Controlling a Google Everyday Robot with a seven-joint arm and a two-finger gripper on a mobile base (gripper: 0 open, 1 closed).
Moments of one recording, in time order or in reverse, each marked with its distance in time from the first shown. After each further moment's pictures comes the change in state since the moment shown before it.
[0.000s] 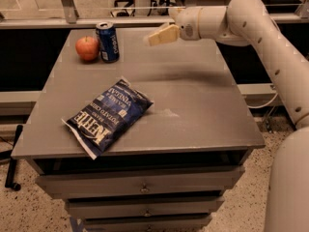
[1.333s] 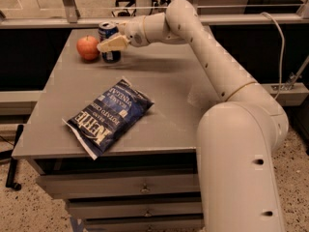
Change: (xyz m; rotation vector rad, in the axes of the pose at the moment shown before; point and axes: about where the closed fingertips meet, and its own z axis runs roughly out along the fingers) arm 0.013 0.049 0.160 -0.212 0.050 -0.078
